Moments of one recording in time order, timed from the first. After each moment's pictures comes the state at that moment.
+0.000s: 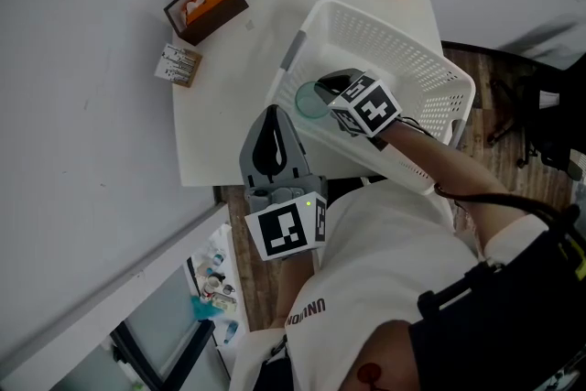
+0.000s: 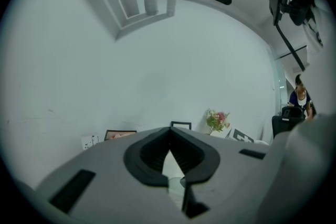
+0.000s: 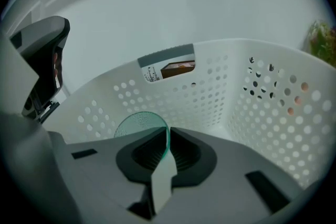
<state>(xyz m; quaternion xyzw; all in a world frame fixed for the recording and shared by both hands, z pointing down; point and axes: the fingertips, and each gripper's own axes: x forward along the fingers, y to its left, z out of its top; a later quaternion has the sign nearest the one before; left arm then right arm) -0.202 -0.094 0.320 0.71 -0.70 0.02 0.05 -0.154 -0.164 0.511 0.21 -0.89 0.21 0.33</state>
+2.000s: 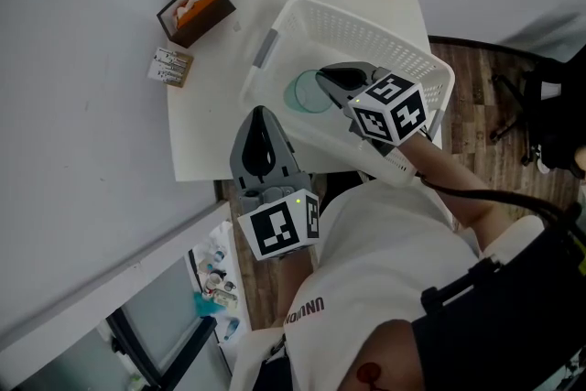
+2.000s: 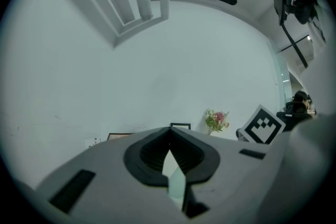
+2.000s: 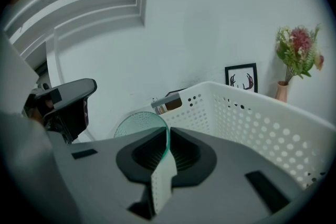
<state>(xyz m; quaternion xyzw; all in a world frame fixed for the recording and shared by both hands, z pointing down) -0.168 -0.079 0.308 0.69 -0.72 0.03 0.03 -0.096 -0.155 0.425 0.24 -0.93 0.24 0.18</state>
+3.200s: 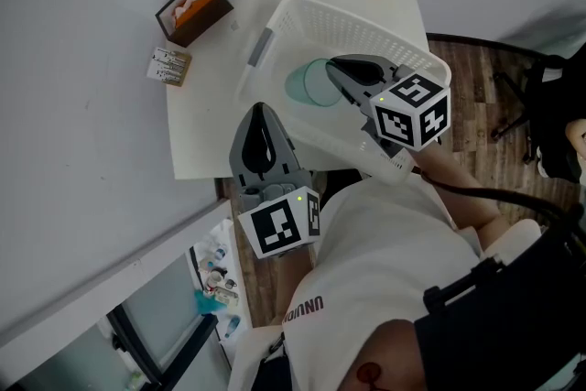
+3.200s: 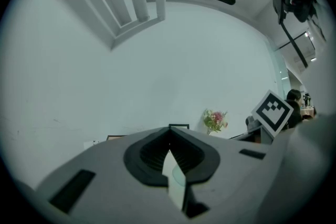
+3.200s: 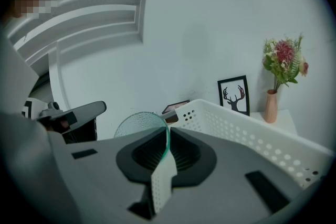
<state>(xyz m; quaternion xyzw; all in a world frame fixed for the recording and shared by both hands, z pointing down) -0.157 -0.080 0.303 0.69 -0.72 0.03 0.02 -0.066 -0.158 0.384 0.26 -0.93 0.24 0.11</state>
